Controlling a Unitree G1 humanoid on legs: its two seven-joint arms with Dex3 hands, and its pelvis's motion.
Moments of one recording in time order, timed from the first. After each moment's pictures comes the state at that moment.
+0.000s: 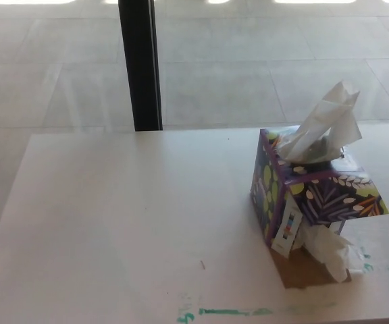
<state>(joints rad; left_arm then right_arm) 0.33 0.72 0.43 1.29 -0.13 -0.07 -0.35 -0.38 -0.76 -0.36 0.04 0.12 0.16 0.05</state>
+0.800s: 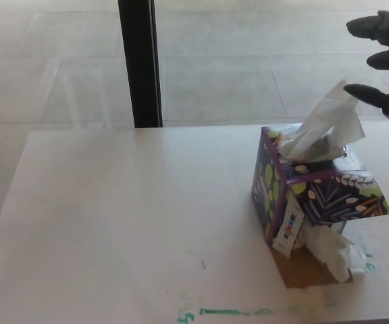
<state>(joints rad) 0.34 0.72 0.40 1.29 -0.13 -0.08 -0.36 -0.95 -0.74 0.30 0.34 -0.06 0.38 0.37</state>
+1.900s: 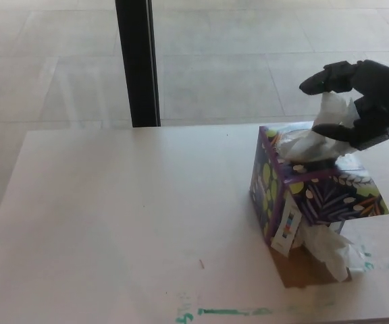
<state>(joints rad) 0.32 0.72 0.43 1.28 -0.14 -0.09 -0.40 -0.91 -0.64 0.33 0.34 -0.24 0.35 0.48</state>
